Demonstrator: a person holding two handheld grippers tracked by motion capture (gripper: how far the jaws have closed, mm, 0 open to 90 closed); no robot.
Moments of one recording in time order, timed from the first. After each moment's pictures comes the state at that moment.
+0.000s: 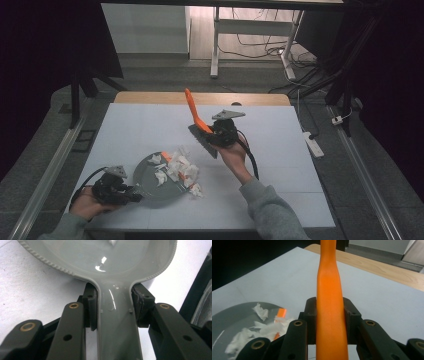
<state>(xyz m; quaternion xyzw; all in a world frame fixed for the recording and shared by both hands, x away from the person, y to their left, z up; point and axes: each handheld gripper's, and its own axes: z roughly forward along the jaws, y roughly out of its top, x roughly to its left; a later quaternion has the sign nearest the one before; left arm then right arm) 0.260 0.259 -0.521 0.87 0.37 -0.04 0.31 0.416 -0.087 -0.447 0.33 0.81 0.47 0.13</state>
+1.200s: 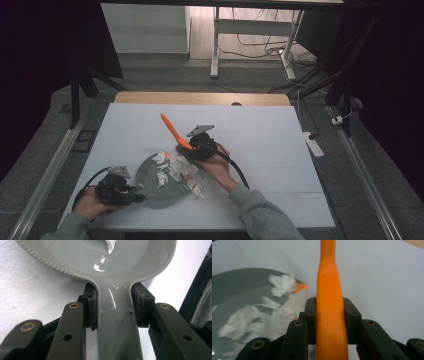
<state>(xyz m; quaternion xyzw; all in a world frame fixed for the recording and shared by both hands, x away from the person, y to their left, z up) 0.261 0.250 -0.521 0.88 0.36 -0.04 0.31 0.397 -0.029 -0.493 0.27 0.88 0.38 0.12</state>
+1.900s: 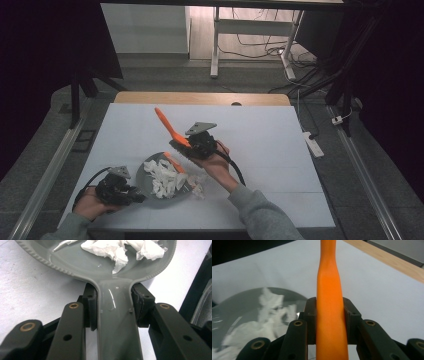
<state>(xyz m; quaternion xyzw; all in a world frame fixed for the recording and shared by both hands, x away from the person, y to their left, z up) 0.261 0.250 -0.522 0.88 0.36 -0.04 0.31 0.385 -0.031 -0.463 0.24 0.86 0.43 0.13</state>
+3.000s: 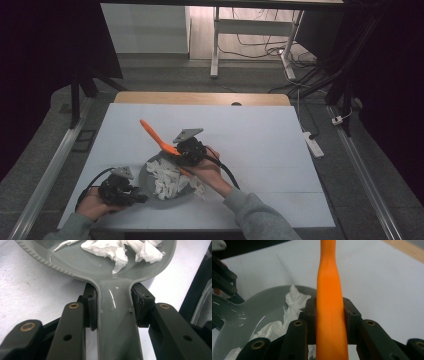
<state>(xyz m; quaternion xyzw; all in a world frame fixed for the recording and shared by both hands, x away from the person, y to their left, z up) 0.260 0.244 -0.523 0.88 0.36 -0.04 0.31 0.368 -0.005 -0.469 0.20 0.88 0.42 0.10</state>
